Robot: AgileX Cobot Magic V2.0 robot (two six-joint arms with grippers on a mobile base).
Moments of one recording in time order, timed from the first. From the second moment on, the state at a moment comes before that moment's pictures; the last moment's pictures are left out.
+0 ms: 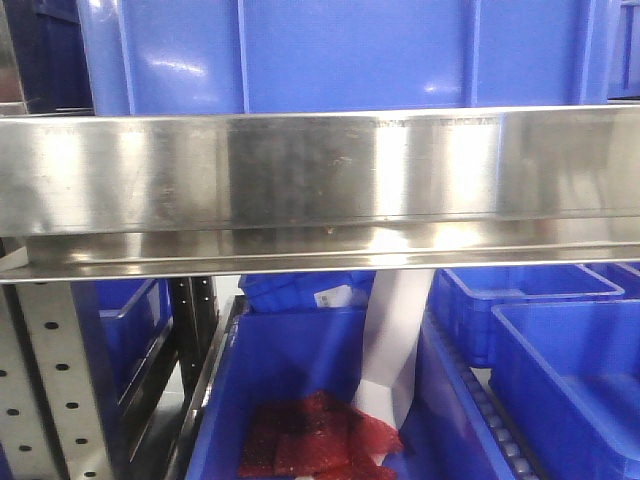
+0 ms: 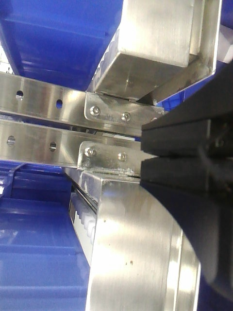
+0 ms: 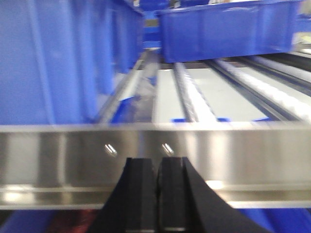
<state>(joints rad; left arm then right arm) -0.02 -0.02 0.03 0.01 0.01 -0.09 0.04 0.13 -0.10 0.04 0.09 0.04</state>
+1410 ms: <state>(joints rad) -0.02 -0.02 0.03 0.01 0.01 -0.09 0.00 -0.01 0.03 0.05 0.09 0.03</state>
